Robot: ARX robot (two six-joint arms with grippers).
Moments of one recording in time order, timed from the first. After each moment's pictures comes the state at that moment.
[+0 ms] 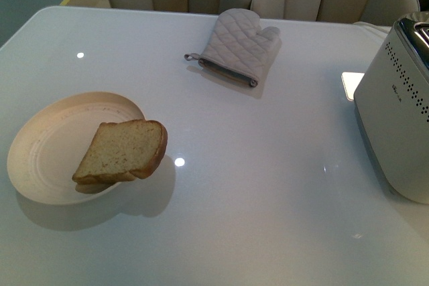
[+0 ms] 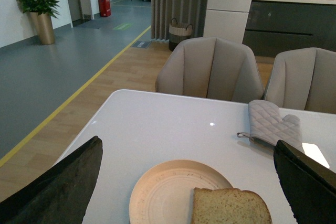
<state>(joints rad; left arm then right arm) 0.00 0.01 0.01 0.00 0.00 -0.01 0.00 0.01 0.02 0.00 0.00 0.00</state>
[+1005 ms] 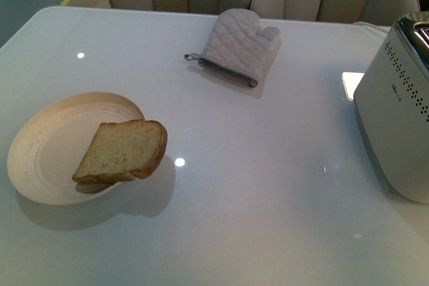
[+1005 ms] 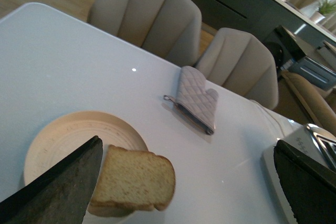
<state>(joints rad) 0.20 0.69 0.15 0.33 0.44 -0.39 0.00 0.01 0.02 0.00 0.00 0.00</state>
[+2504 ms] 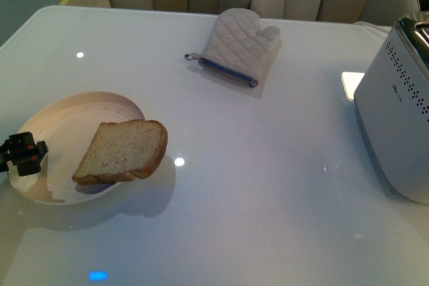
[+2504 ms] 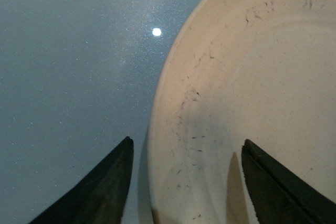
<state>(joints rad) 0.23 2.43 0.78 0.84 0.19 -0.02 0.00 0.01 0.02 0.00 0.00 0.00</state>
